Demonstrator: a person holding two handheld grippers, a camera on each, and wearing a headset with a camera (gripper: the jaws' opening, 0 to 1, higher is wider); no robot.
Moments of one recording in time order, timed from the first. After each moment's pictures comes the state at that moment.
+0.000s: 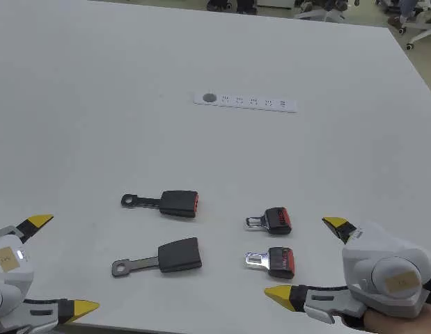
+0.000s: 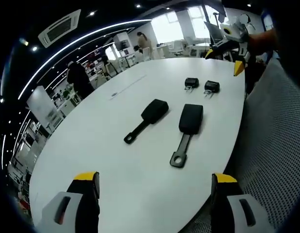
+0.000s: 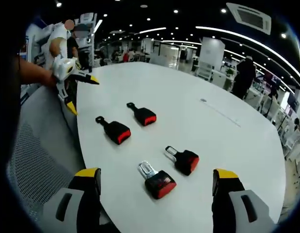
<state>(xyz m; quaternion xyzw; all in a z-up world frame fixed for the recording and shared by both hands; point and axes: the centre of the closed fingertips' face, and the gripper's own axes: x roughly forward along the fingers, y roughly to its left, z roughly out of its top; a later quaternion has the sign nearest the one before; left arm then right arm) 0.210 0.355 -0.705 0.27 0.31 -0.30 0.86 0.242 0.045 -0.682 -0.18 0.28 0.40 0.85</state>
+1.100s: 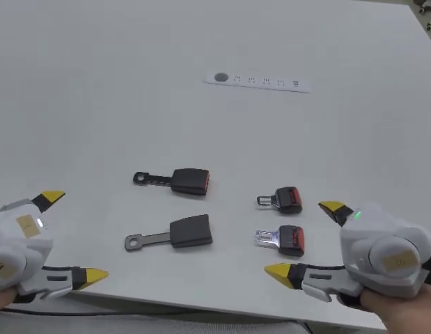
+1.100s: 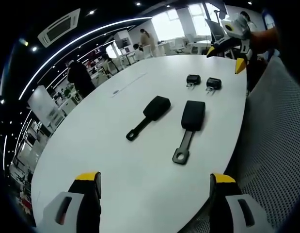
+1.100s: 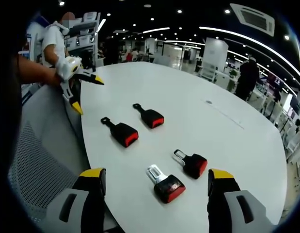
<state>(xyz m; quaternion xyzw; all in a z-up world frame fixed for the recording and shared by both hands) 0.211 0.363 -0.713 0.28 0.32 -0.29 0.86 0.240 0.050 -0.681 -0.18 0.28 0.41 0.85</state>
